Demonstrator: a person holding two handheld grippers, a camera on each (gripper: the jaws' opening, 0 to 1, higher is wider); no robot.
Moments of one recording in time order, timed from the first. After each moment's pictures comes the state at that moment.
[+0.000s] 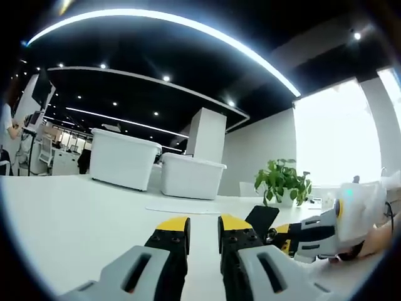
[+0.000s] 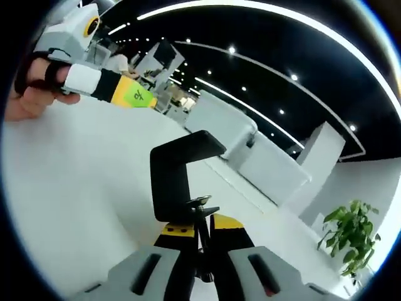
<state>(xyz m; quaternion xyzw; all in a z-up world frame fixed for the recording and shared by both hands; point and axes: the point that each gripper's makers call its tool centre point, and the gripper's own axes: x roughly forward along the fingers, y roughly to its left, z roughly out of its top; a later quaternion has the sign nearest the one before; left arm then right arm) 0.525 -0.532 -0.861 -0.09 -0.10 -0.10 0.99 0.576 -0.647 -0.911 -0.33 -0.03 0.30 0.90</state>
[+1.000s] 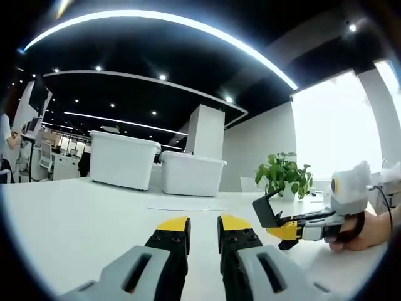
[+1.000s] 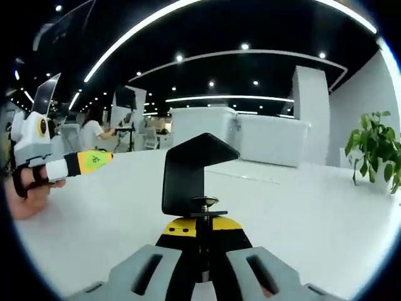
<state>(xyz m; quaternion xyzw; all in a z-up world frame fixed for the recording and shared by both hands) 0.526 -0.533 -0.864 -0.07 -0.09 -0.10 0.99 0.587 -0.668 -0.910 -0.07 0.03 0.33 0.94</state>
